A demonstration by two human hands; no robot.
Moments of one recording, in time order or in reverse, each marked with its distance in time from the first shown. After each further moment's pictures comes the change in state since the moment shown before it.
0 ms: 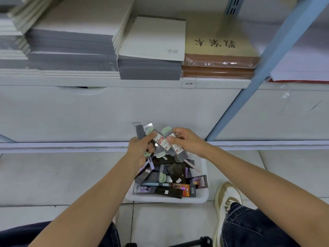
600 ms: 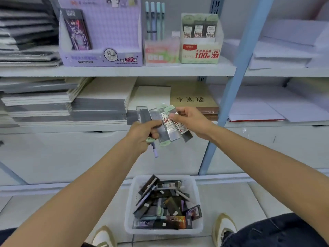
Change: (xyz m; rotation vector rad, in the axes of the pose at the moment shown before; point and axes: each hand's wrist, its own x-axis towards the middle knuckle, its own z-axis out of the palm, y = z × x) left_hand -0.126 0.143 0.078 0.048 -0.211 0.256; right_hand -0.077 -0.184 -0.045 -0.082 0.223 -0.418
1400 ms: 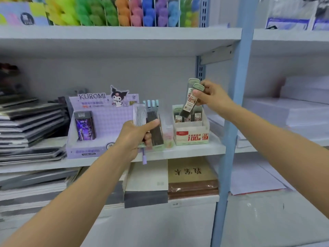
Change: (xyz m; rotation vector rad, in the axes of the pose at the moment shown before) left_hand 0.003 0.194 0.063 0.221 -0.167 0.484; right_hand 0.090 -0.203 -0.161 -0.290 0.430 -0.394
